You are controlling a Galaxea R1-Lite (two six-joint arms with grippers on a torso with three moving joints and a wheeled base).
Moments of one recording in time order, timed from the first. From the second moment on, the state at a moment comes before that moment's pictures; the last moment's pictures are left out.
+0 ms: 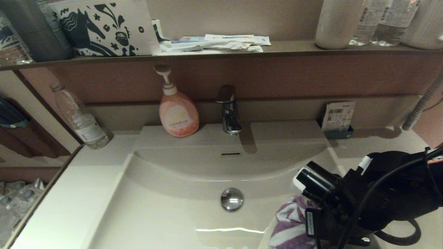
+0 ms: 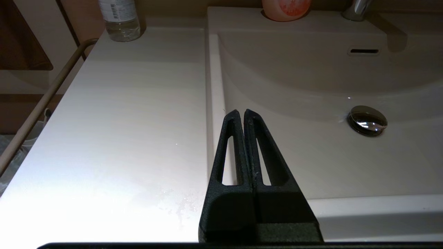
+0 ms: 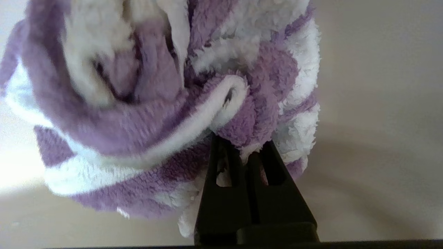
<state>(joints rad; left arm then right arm) 0.00 0.00 0.00 -0.08 -0.03 -0.04 0.71 1.85 -1.06 0.59 -0.28 0.92</state>
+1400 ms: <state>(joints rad) 0.00 0.00 0.00 -0.08 -0.03 -0.04 1.02 2.29 -1.59 0.43 -0.09 0.82</state>
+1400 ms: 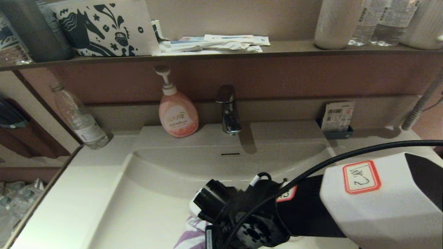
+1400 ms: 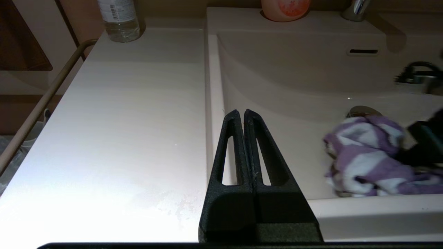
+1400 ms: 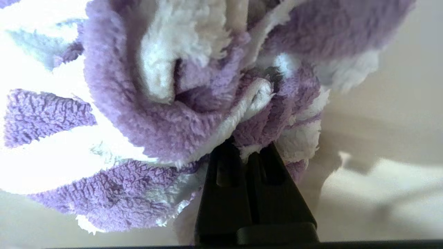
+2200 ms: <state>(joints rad) 0.00 0.00 0.00 -0.08 -0.03 -0.04 1.02 2.56 -1.93 0.14 -0.14 0.66</state>
